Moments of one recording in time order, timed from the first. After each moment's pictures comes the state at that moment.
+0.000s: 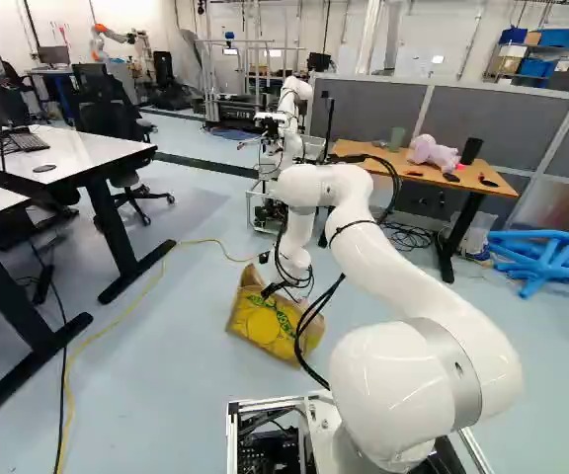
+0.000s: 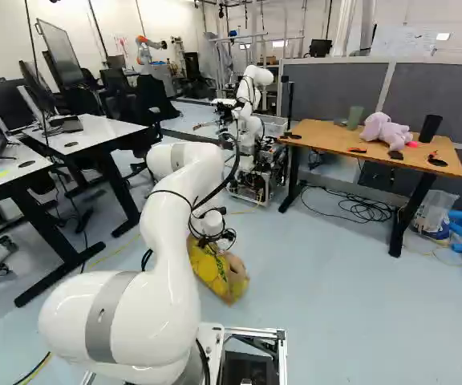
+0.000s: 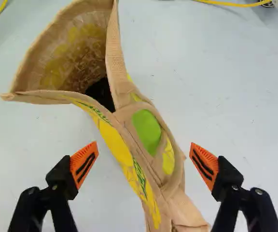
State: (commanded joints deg) arm 3.7 -80.3 -81.0 -18.2 21.8 0.0
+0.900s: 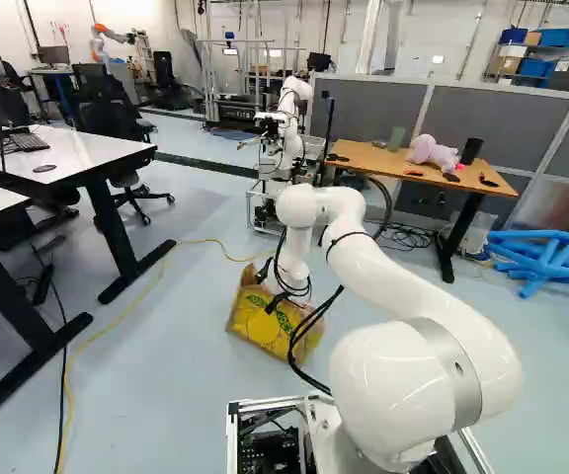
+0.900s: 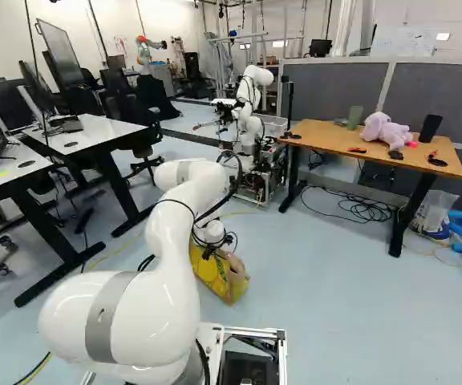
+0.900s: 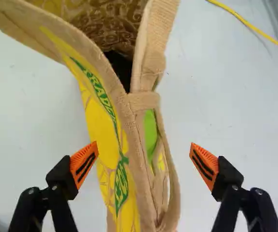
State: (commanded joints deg) arm 3.7 -90.0 -90.1 -18.2 21.8 -24.7
